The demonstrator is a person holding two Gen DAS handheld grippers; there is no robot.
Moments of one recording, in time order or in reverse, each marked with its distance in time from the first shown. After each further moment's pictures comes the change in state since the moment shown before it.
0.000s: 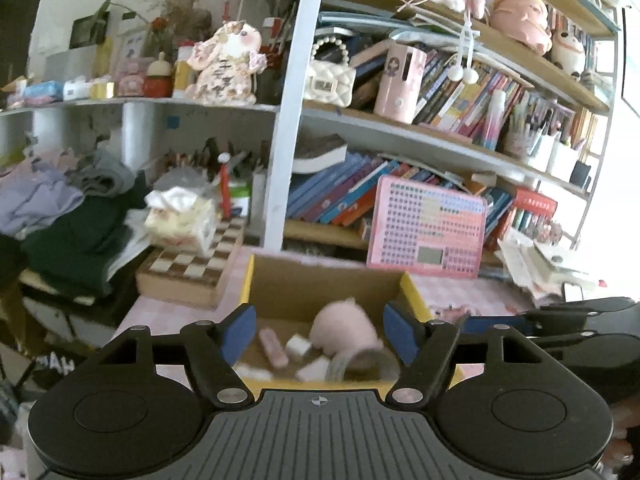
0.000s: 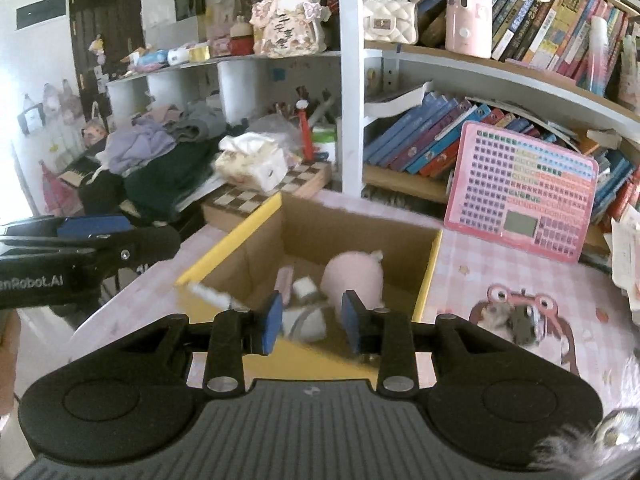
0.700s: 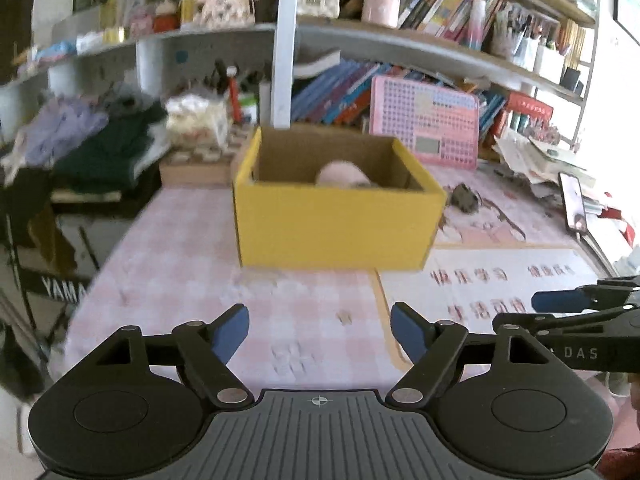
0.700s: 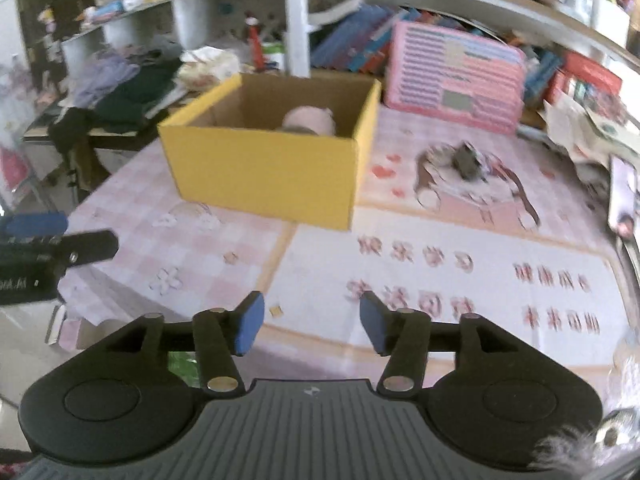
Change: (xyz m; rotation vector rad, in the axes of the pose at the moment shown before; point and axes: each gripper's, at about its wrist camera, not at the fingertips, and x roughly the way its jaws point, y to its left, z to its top) left arm -0.055 -0.027 -0.114 0.079 0.225 0.042; right arm -0.061 0.015 -0.140 0.122 0.167 -0.161
